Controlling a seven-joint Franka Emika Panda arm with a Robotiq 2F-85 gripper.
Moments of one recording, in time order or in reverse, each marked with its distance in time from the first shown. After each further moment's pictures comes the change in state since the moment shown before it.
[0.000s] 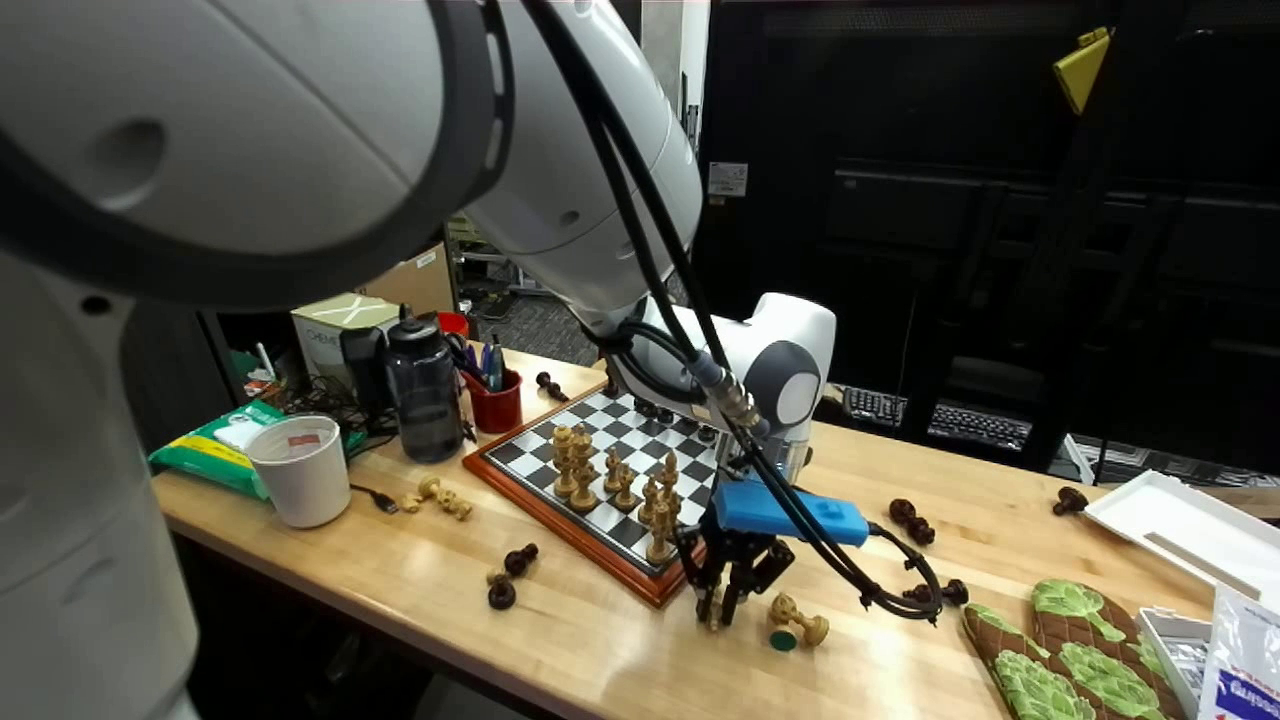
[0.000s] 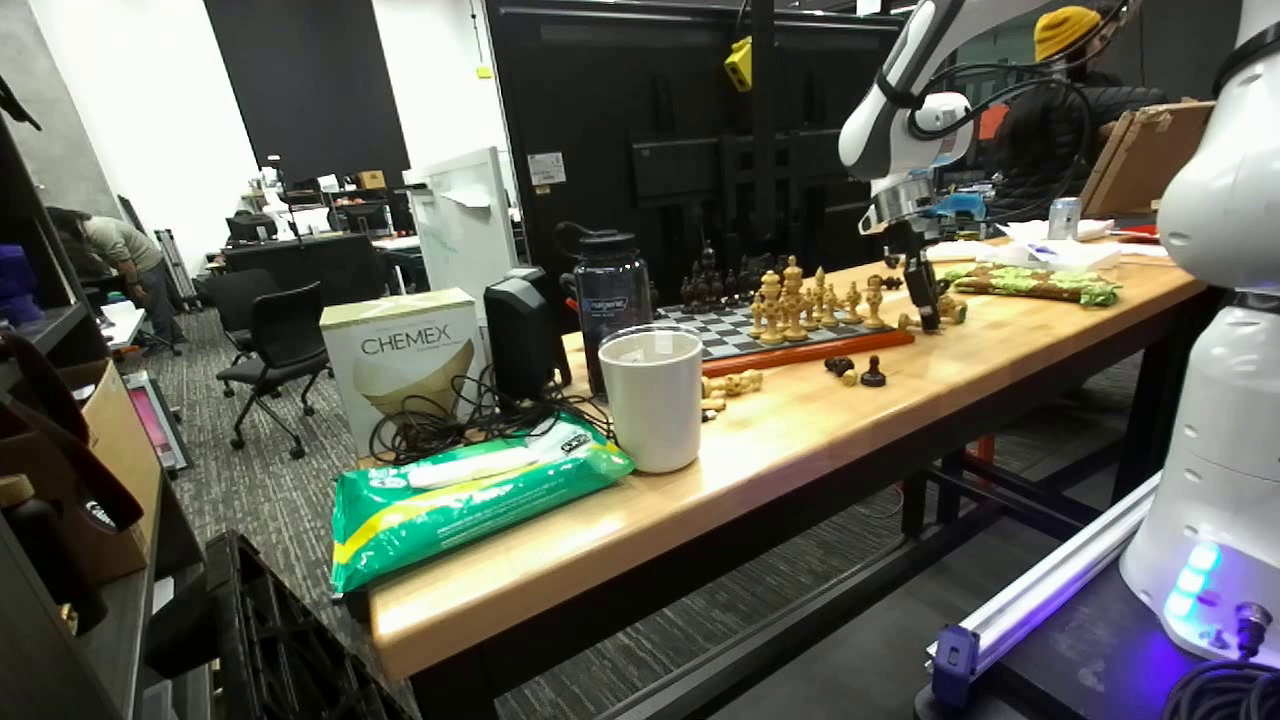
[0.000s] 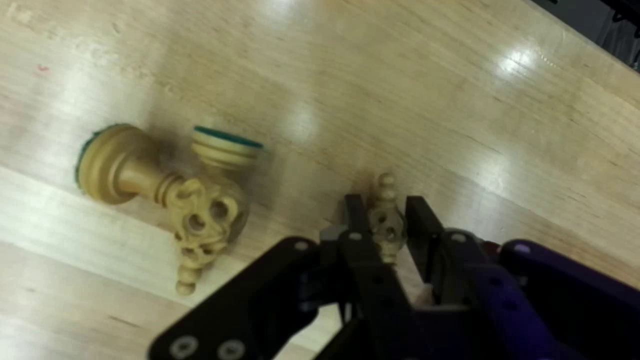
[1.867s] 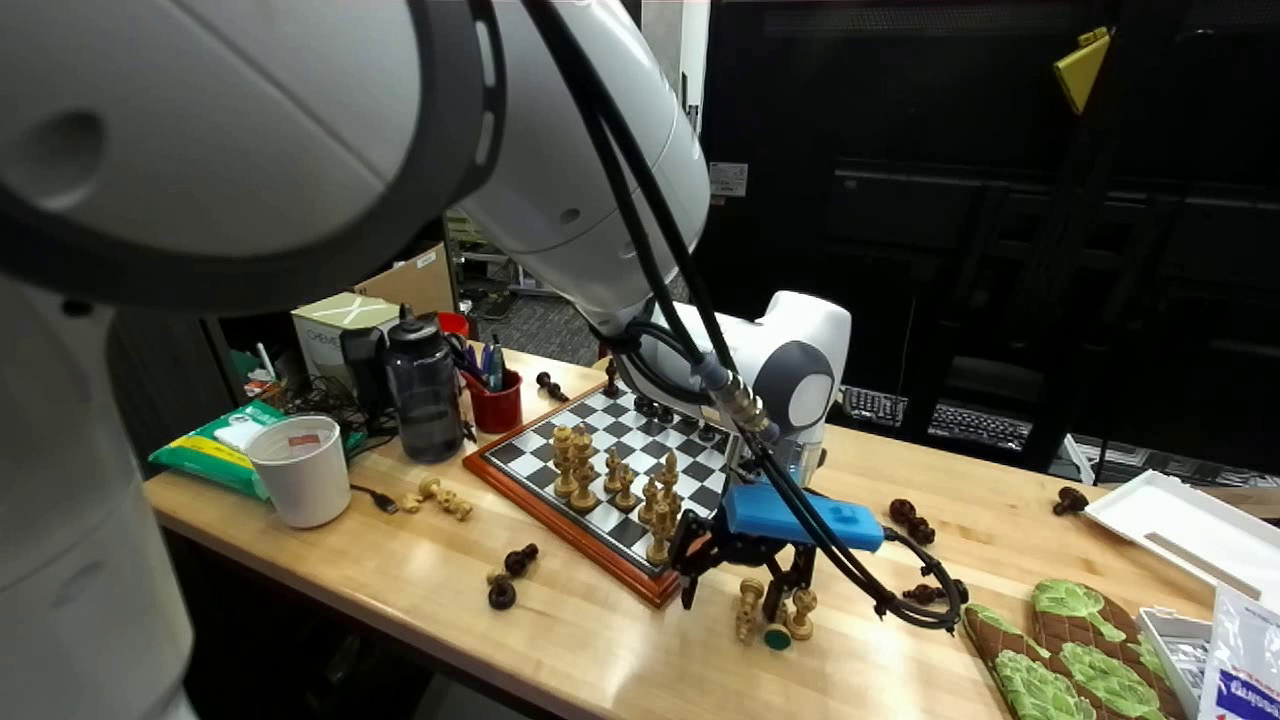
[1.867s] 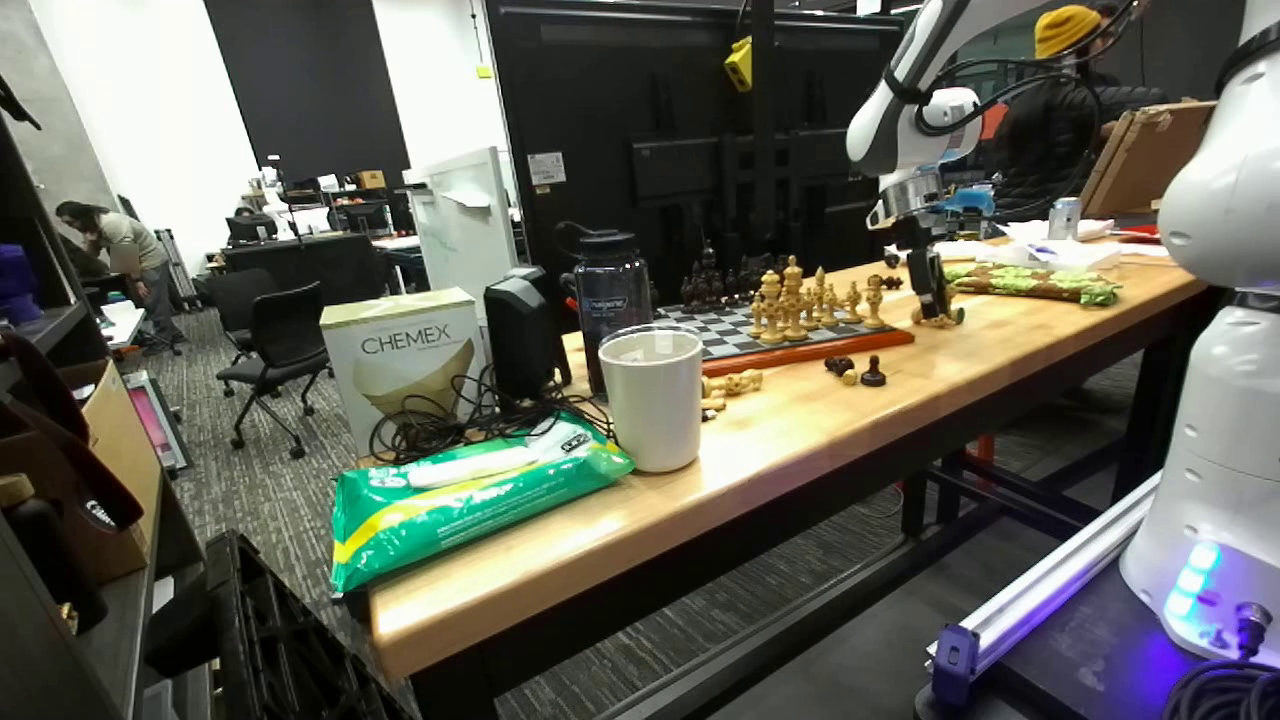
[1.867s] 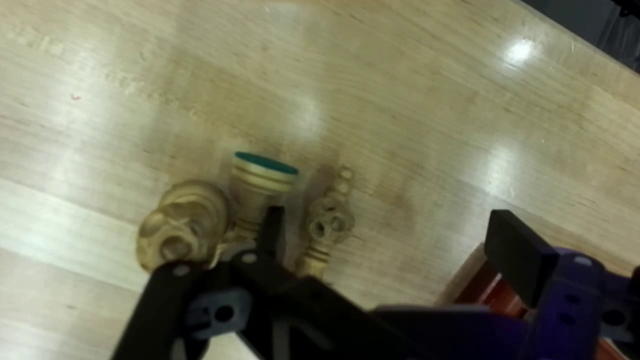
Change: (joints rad) arm 0.002 -0.010 -0.029 -0.001 0.000 0.006 -0.002
